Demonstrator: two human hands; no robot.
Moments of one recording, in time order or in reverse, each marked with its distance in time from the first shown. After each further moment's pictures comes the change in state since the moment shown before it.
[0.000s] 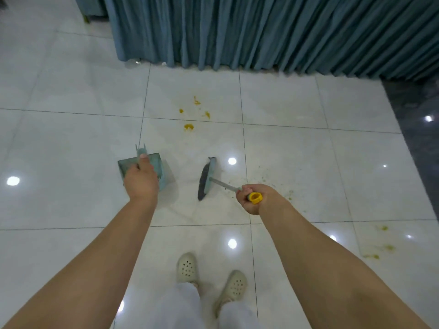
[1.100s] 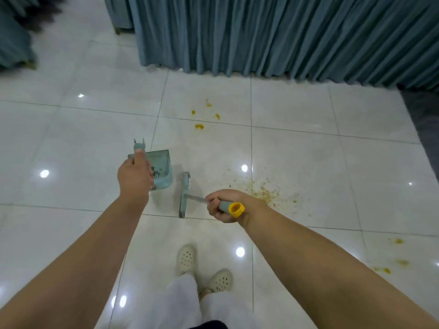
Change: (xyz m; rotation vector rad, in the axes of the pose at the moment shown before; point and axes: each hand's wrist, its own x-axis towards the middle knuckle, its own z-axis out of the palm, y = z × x) left_hand -0.099 -0.006 -0.043 -0.083 -0.018 0.015; right_hand -0.028 0.065 -0.051 -0.618 -0.283 0.306
